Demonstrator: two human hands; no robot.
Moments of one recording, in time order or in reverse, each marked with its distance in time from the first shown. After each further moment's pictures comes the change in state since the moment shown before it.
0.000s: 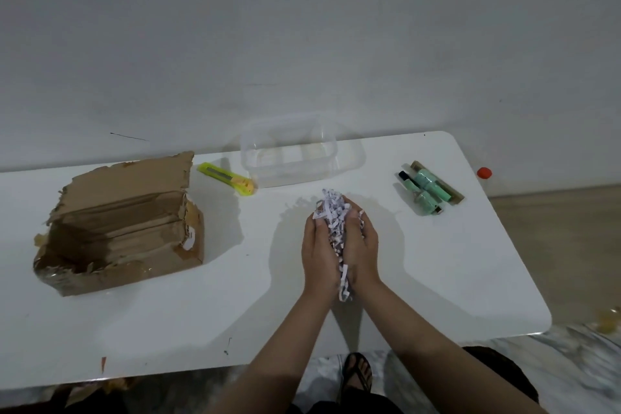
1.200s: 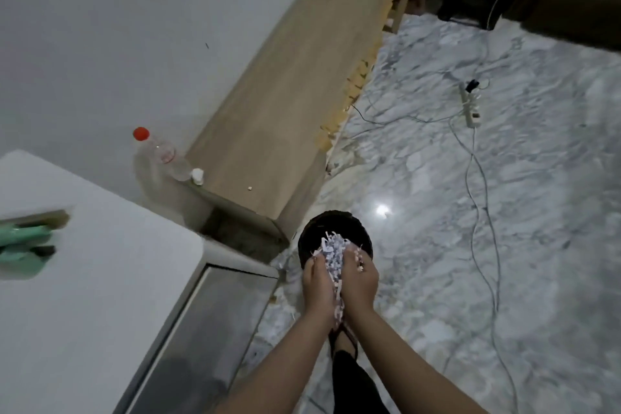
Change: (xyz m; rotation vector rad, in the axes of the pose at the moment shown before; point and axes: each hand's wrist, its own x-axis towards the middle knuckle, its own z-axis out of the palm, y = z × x) left_hand -0.252 -0.250 0.205 0.594 -0.717 -0.656; right_hand -0.162 0.104 -0.373 0.230 1.310 0.282
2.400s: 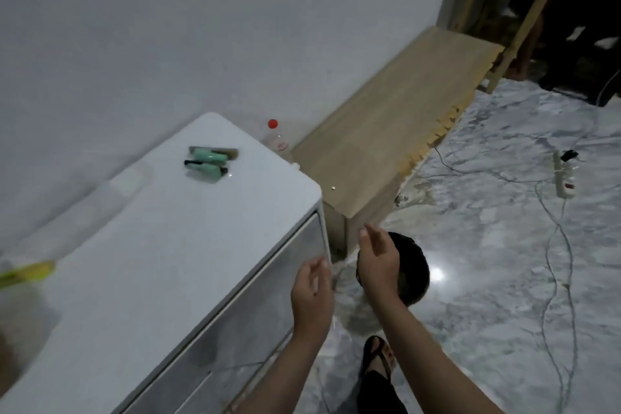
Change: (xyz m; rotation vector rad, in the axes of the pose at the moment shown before) left_hand -0.123 0.001 -0.145 0.115 0.251 0.589; right_hand -0.122 -0.031 0.014 -0.082 -0.400 -0.350
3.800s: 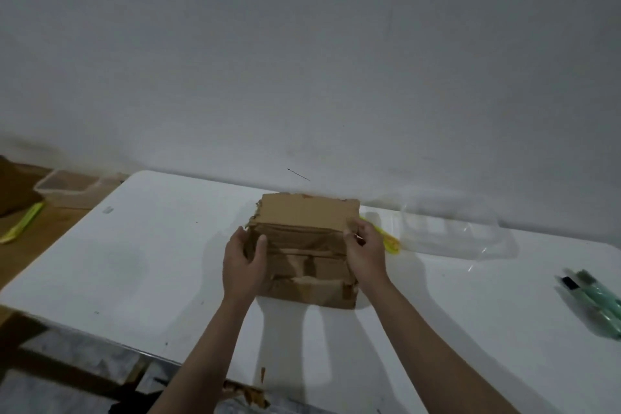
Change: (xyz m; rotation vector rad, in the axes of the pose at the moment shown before) left_hand -0.041 -0.061 -0.550 0.049 1.185 -0.100; right_hand -0.295 -0.020 0.449 -0.278 -1.189 -0.288
